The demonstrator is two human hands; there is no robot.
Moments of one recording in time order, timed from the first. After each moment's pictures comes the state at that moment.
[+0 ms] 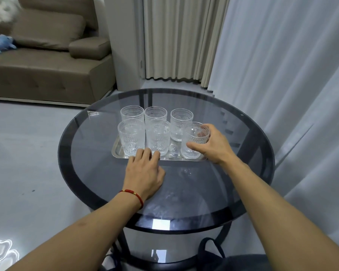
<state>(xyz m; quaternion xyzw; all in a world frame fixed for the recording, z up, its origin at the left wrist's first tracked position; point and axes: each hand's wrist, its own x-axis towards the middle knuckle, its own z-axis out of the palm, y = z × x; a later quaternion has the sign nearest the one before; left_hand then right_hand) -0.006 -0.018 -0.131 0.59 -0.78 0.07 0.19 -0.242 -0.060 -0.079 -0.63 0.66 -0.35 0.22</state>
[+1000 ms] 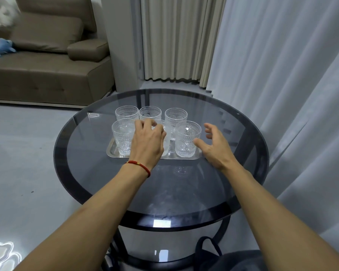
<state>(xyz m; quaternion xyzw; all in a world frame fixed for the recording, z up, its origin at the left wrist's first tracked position) -0.037 -0.054 -0.072 0.57 -0.76 0.05 0.32 -0.255 -0.034 -0.084 -0.62 0.63 -0.41 0.23</state>
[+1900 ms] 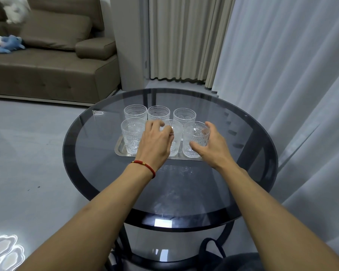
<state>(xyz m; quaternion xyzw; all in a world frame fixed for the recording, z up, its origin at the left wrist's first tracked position) -0.028 -0.052 -0.073 0.54 -0.78 0.00 0.32 -0.224 -0.046 -0.082 -0.64 0.66 -0.36 0.18</state>
